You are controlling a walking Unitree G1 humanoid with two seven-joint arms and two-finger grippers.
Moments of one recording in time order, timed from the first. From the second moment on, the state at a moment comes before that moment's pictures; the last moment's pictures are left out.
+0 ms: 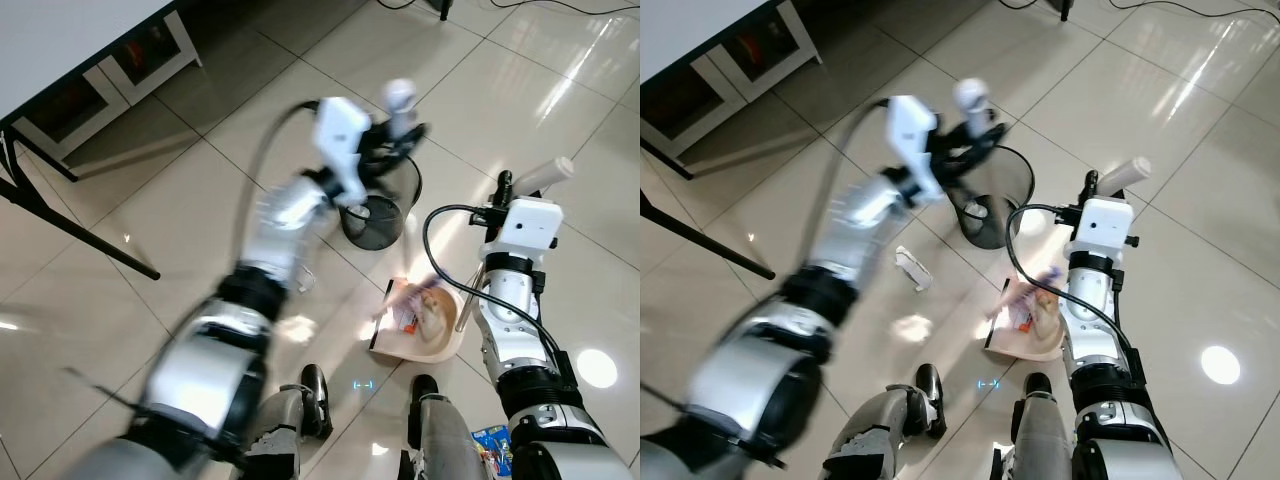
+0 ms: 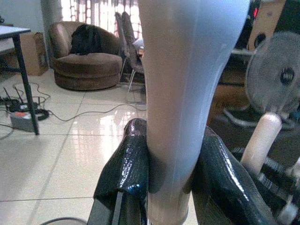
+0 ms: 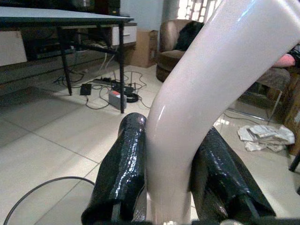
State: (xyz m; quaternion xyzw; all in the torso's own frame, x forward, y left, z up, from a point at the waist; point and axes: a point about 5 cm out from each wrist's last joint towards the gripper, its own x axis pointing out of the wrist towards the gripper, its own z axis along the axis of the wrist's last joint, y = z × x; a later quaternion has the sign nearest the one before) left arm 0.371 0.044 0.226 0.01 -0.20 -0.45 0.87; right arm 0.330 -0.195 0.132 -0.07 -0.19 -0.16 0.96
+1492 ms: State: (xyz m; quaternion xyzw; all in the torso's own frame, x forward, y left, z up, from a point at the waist) left arm 0.310 0.197 0.127 0.08 -0.07 -0.13 0.99; right arm 0.313 -0.204 0.214 0.11 -0.20 -0.11 0.97
